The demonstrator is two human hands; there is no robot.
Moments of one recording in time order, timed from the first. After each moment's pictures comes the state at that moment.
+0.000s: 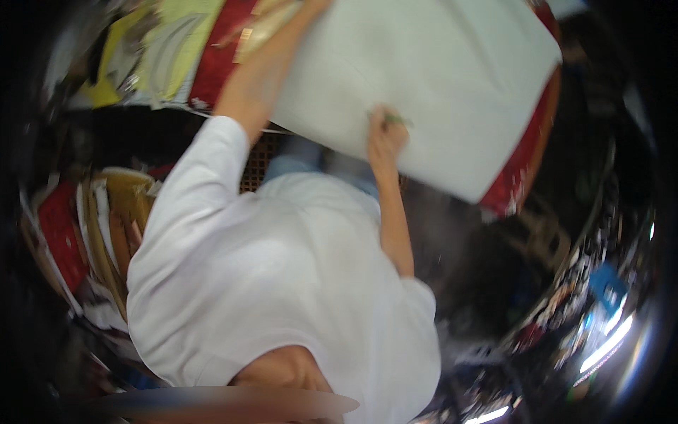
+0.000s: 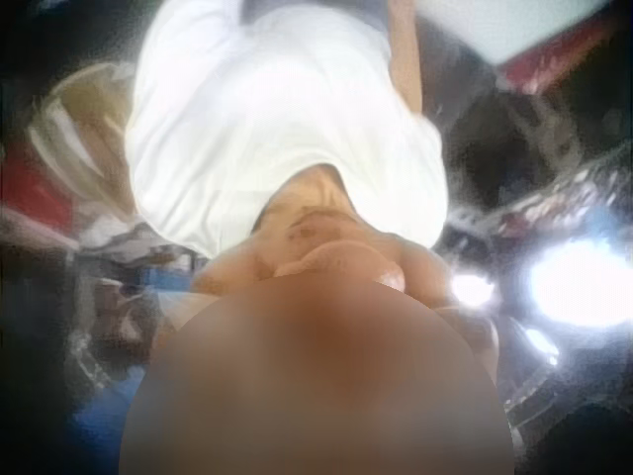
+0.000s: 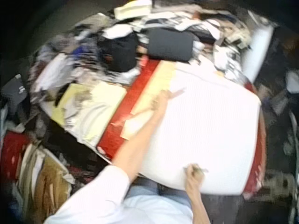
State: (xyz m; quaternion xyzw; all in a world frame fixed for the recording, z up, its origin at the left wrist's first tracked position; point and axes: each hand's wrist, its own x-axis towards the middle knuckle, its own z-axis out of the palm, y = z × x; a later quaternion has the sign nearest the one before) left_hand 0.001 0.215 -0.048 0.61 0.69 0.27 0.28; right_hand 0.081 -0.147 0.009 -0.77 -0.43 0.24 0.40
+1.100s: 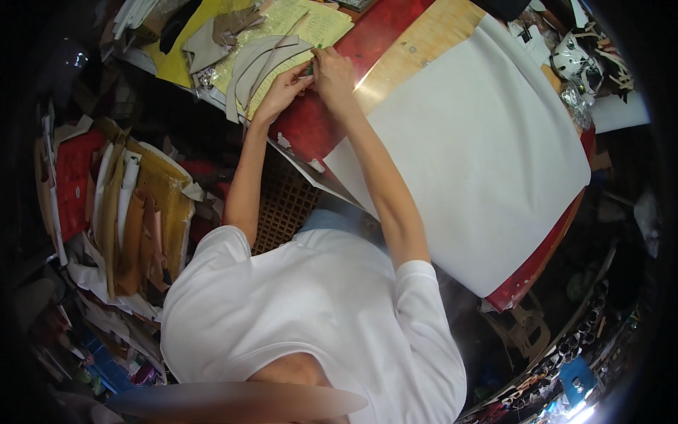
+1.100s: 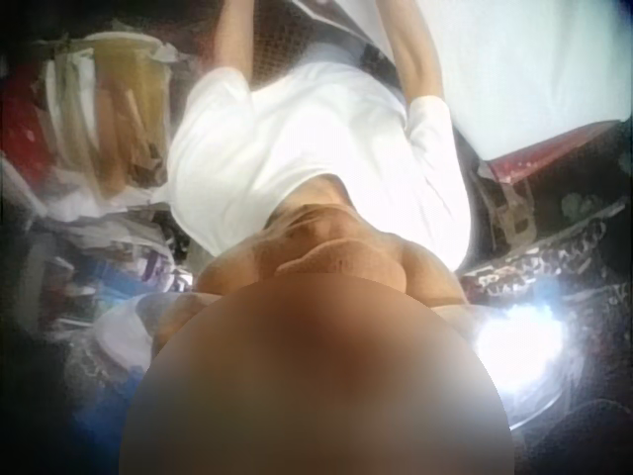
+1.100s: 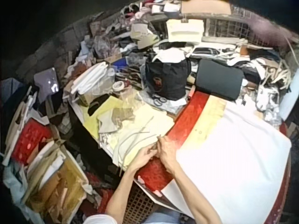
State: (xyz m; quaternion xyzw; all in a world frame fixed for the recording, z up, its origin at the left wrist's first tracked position) left_hand -0.289 0.085 0.011 0.54 0.55 0.38 0.50; right_hand -0.148 0.128 0.012 -0.51 -0.78 0.15 0.33
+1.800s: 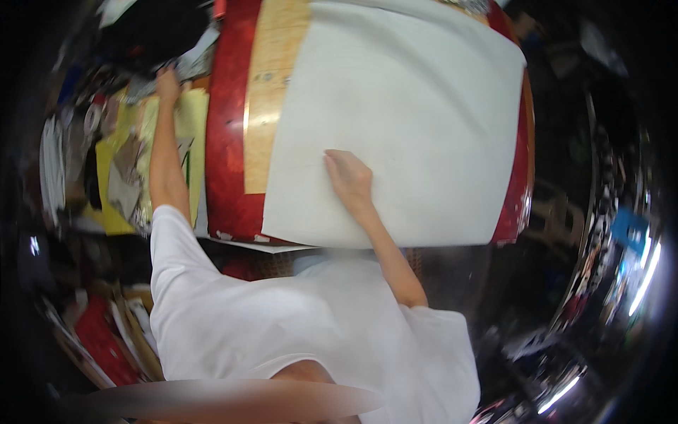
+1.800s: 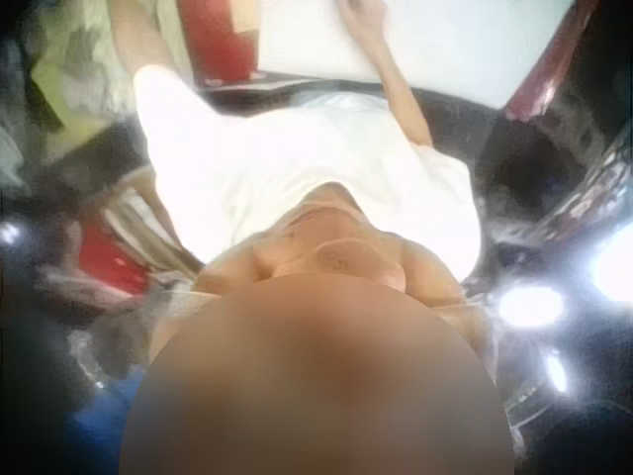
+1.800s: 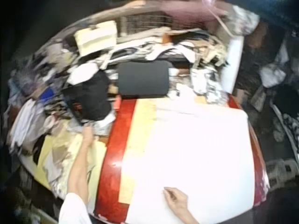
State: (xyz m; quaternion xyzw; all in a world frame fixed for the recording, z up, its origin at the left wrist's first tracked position) left_hand -0.299 0.428 -0.074 0.78 0.62 0.03 -0.09; right_hand 0.023 -0.022 0.013 -0.70 -0.49 0.19 0.48
